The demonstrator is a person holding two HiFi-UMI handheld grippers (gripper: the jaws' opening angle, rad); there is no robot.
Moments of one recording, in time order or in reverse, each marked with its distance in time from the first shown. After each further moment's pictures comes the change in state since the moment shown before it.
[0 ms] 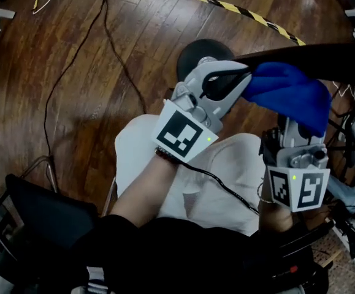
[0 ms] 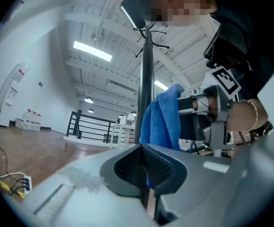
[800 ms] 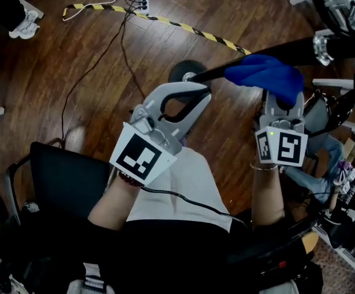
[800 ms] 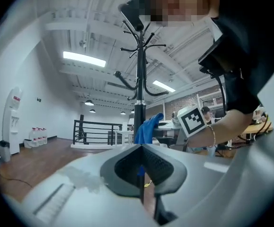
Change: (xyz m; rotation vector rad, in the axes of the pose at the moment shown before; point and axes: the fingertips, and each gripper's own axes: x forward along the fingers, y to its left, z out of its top) left arm -0.131 -0.020 0.312 0.048 0.065 0.069; right arm -0.011 0.007 0.260 -0.238 -0.022 0.037
